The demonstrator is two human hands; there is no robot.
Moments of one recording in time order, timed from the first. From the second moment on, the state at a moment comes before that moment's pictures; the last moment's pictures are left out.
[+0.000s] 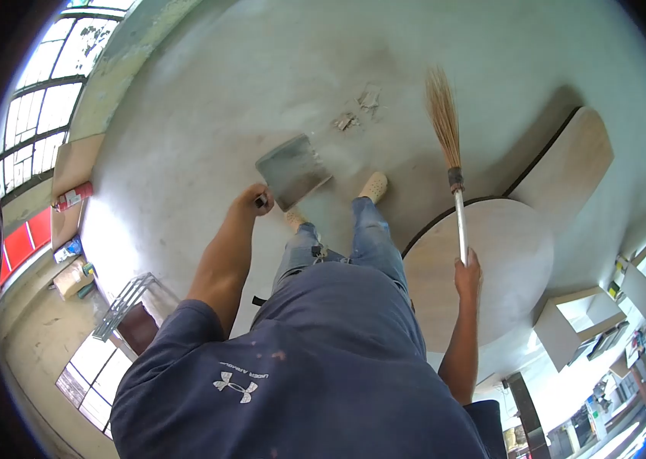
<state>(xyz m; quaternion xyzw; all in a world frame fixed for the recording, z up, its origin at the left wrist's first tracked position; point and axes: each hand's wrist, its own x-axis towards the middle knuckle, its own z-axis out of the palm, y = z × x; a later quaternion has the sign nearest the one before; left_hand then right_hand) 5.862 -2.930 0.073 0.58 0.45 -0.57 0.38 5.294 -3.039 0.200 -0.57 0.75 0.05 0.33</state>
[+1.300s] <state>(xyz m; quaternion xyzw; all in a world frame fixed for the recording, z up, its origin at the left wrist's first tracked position) 5.836 -3.066 -0.010 0.37 0.41 -0.76 0.34 5.372 -3.083 0.306 -0.62 0.57 0.27 0.46</state>
